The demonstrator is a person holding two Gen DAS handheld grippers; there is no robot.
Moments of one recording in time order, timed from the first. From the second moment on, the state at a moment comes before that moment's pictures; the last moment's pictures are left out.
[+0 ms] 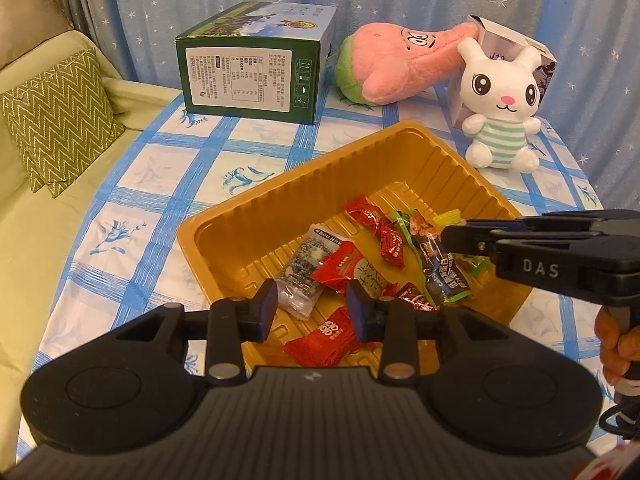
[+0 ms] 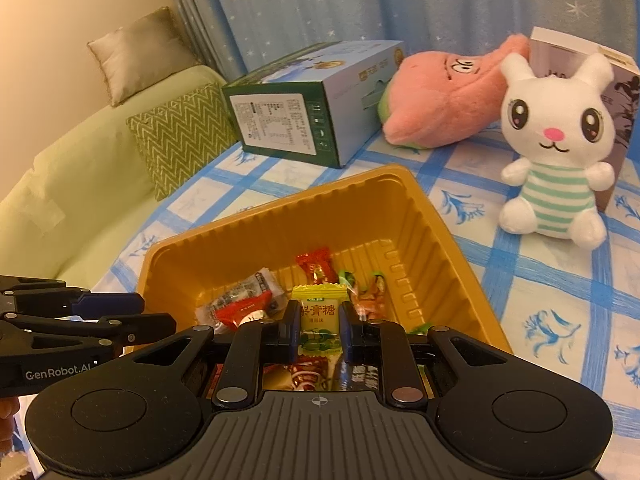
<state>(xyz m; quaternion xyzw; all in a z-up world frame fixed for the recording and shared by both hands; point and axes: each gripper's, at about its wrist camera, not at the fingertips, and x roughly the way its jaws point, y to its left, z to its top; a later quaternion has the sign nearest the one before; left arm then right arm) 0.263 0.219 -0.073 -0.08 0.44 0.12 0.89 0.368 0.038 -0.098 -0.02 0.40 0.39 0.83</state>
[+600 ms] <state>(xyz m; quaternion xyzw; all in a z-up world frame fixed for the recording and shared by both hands) 0.257 0.219 -0.070 -0.08 0.43 0.11 0.89 0.364 0.050 -0.095 -0.02 0.38 0.40 0.83</state>
